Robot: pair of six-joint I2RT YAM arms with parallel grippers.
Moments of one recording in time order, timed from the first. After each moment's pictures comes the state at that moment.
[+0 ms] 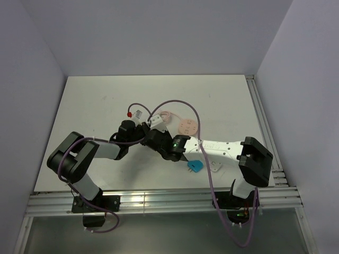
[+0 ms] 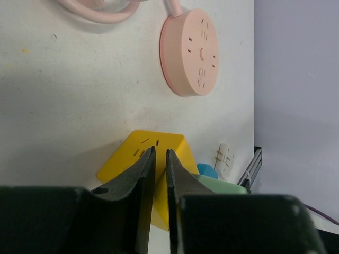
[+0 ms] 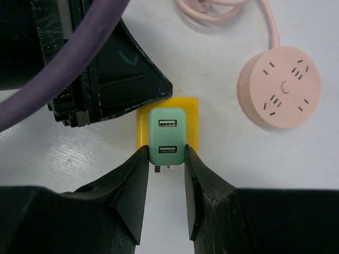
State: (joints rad) left arm -0.54 1.65 0.53 0.69 0.35 -0.97; right arm 1.14 1.62 1.15 -0.47 0.64 0.43
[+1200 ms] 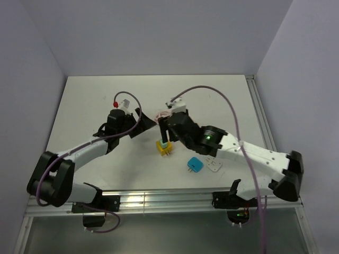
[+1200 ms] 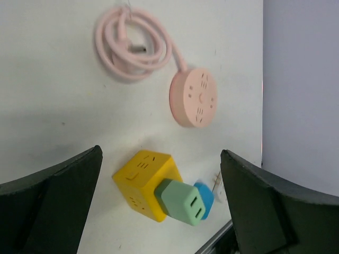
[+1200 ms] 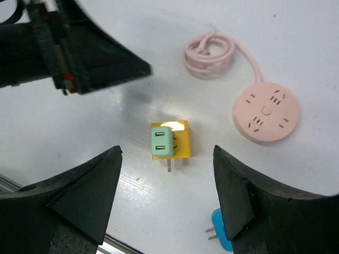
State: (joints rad) left arm -0.45 1.39 0.65 0.24 0.26 -0.88; right arm 1.05 1.33 1.18 -0.51 0.48 0.42
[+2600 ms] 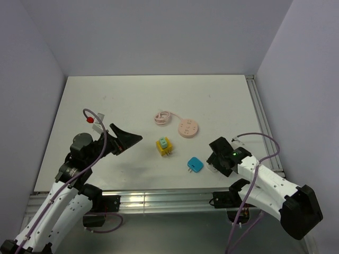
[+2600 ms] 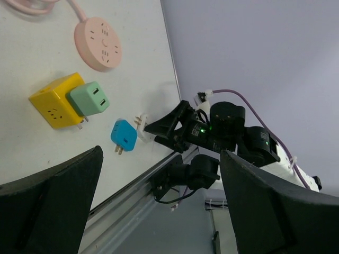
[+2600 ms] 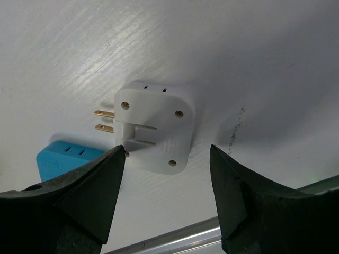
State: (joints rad) left arm -0.41 0.54 0.55 -0.21 0.41 -1.04; right arm 0.53 0.90 0.45 -0.83 0.29 1.19
